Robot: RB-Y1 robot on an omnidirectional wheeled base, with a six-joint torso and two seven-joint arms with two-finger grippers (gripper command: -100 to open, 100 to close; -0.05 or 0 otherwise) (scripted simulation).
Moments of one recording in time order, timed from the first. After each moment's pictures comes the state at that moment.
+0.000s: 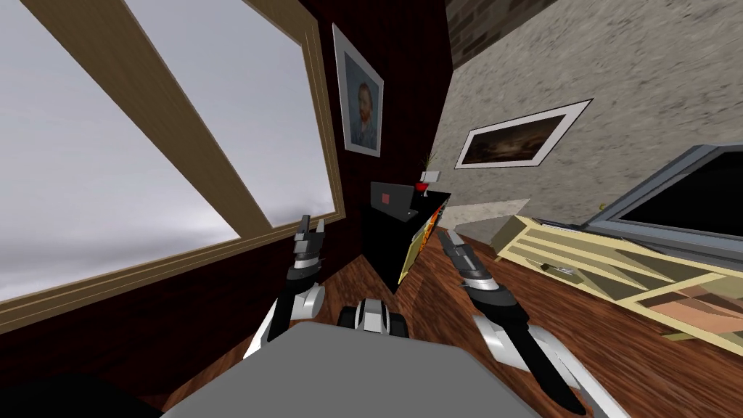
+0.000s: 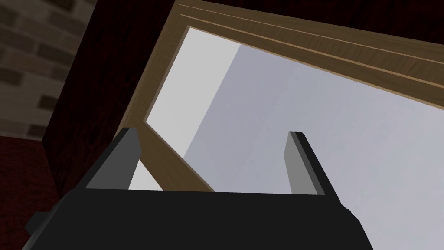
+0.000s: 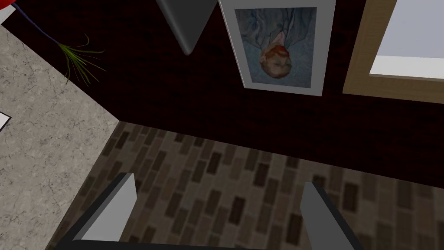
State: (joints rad) left arm 0.46 -0.04 -0.04 -2.29 -0.02 -0.57 -0.02; right arm 0.49 -0.37 -0.18 -2.25 0.21 -0.50 0.42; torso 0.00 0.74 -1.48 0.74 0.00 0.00
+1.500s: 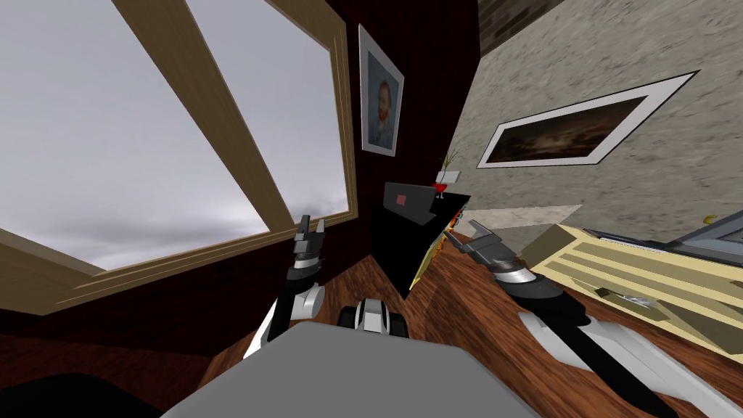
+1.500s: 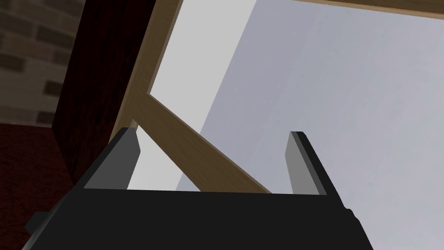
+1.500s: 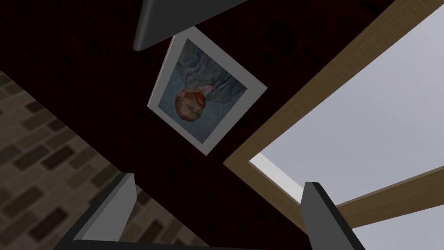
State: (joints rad) left arm 0.46 -0.04 -0.04 -2.29 -0.02 -0.57 -0.02; right arm 0.49 -0.65 -0.42 -2.17 0.31 -0.51 0.76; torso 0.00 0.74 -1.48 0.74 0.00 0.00
